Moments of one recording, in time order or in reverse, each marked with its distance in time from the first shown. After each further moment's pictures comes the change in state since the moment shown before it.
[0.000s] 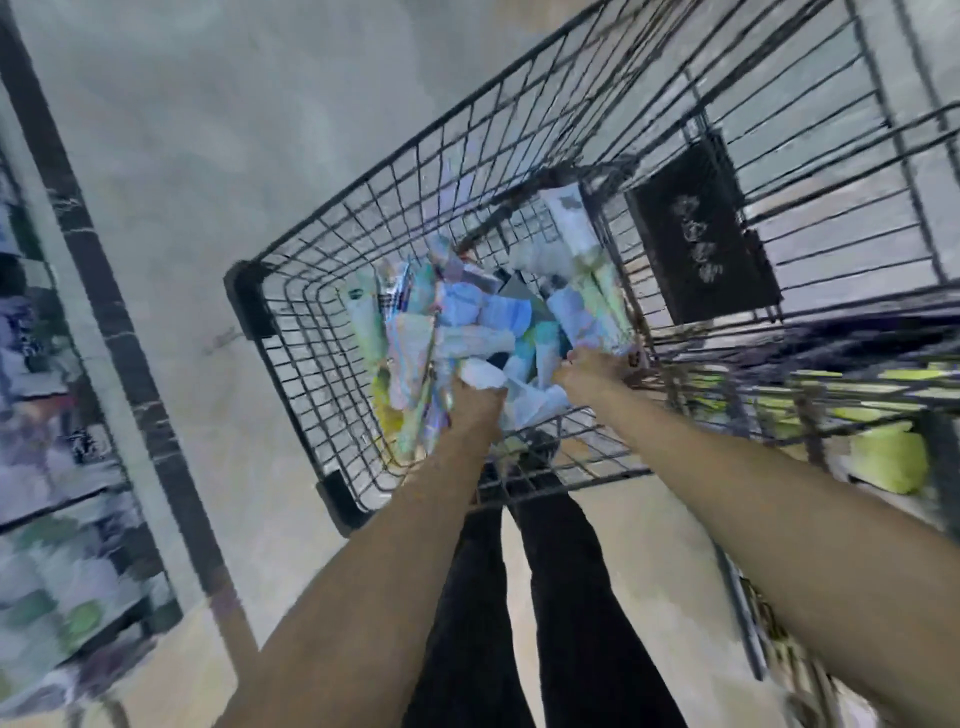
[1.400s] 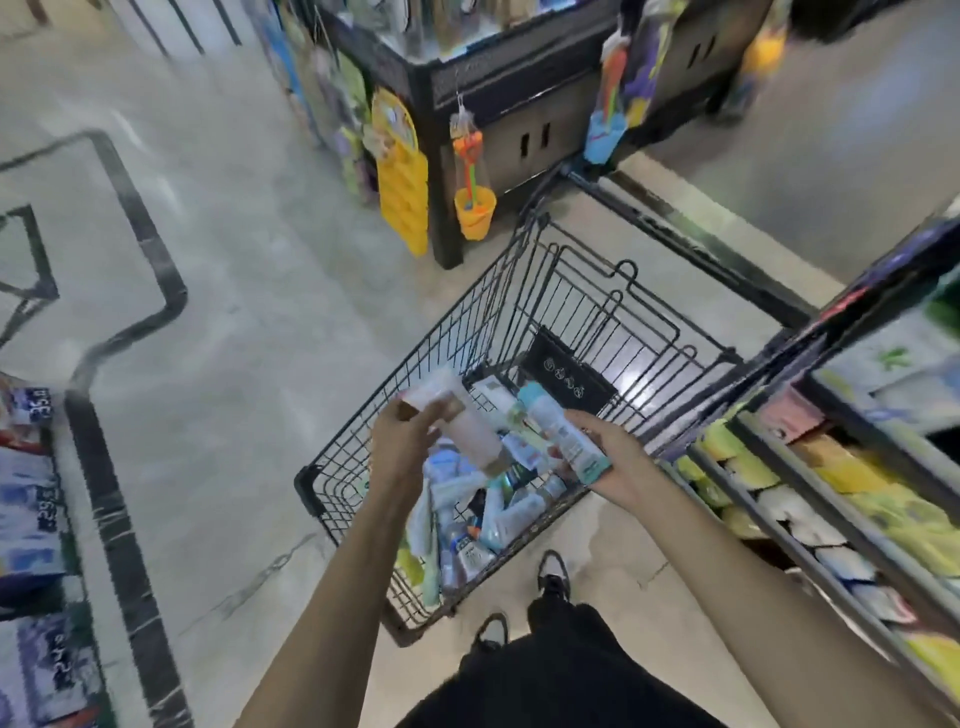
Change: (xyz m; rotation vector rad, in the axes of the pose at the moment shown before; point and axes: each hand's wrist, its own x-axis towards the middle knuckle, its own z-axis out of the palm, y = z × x) left_hand -0.292 0.108 -0.109 -0.050 -0.251 0.904; right_hand -0.285 0.026 -0.089 1.535 -0.144 -0.339
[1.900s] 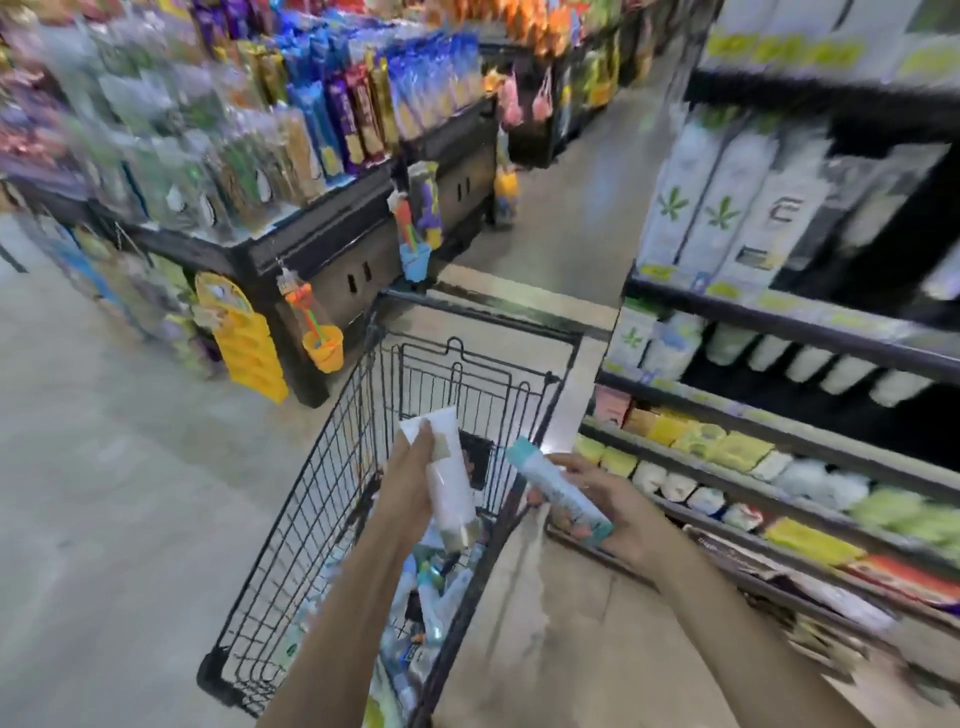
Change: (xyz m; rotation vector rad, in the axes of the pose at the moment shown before) left_hand -0.072 0.030 0.101 -0.040 -0.589 -0.010; right_hand -0.172 0.027 -0.068 0.181 0.059 -0.371
